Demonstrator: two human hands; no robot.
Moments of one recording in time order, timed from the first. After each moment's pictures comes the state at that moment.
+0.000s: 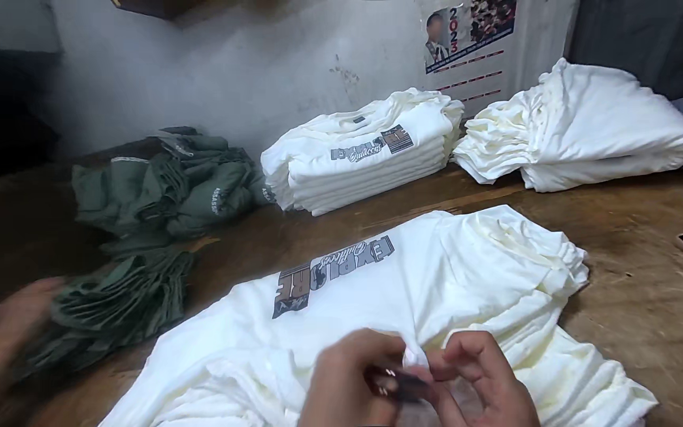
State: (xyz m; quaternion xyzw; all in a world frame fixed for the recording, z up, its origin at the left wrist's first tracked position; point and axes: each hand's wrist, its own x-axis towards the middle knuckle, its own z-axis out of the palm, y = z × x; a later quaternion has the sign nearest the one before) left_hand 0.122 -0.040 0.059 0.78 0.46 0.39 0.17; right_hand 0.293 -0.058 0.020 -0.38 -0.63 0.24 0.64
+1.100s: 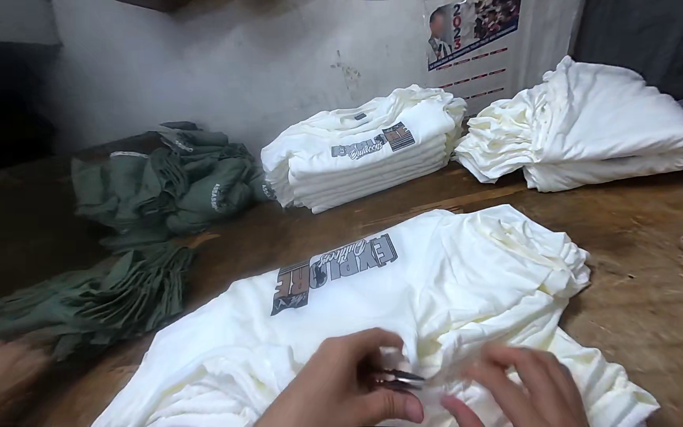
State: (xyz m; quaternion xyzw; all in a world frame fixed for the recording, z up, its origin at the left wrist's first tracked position) left_hand 0.097 -0.020 0.063 0.82 0.40 0.28 0.30; right_hand 0.333 -0.073 0.018 -0.49 -0.74 -0.05 0.46
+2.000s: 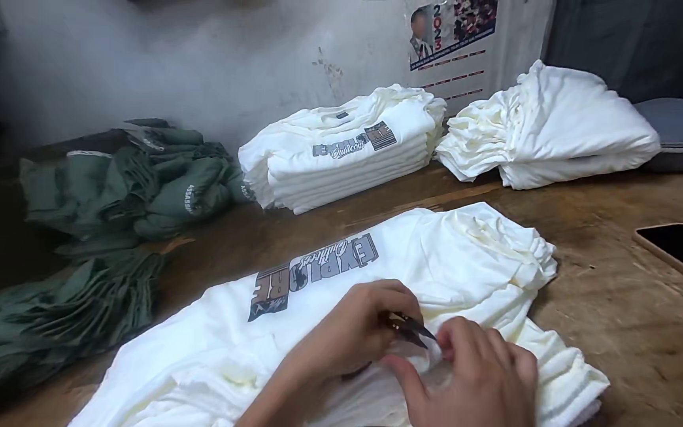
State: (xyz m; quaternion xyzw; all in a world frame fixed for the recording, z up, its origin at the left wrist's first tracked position) left_hand 0.136 0.045 0.072 0.89 0.23 0.26 0.28; right_hand 0.299 -0.057 0.029 -0.65 -0.62 -0.12 0.42
